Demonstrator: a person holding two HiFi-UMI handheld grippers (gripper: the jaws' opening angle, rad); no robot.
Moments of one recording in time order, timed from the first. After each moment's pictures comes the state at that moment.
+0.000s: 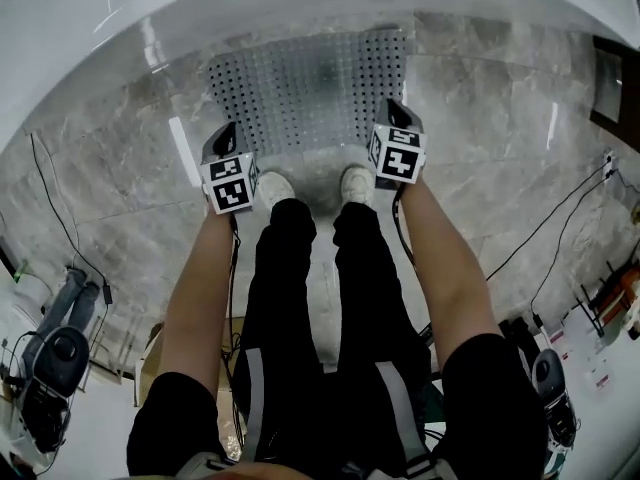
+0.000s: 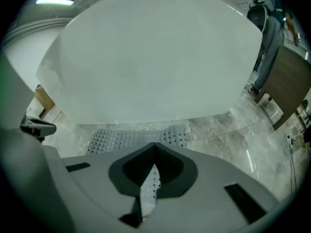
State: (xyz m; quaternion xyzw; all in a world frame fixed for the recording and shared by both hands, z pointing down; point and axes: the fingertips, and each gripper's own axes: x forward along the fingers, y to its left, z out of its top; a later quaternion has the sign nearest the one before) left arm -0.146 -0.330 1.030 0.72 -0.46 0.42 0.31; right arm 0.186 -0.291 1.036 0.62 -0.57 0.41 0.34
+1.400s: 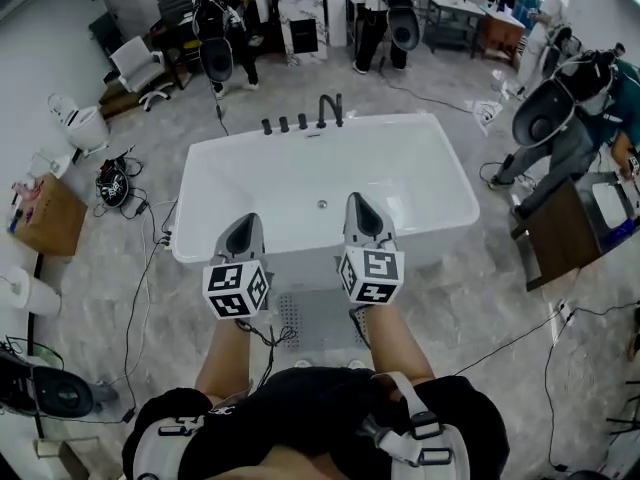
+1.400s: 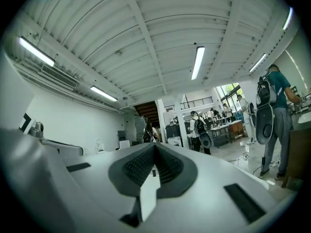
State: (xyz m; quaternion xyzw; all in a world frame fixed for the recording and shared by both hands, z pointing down) left arm -0.077 -0.340 0.151 0.84 -0.54 0.05 0.03; right arm 0.126 -0.331 0.134 0.65 -0.75 0.02 -0.08
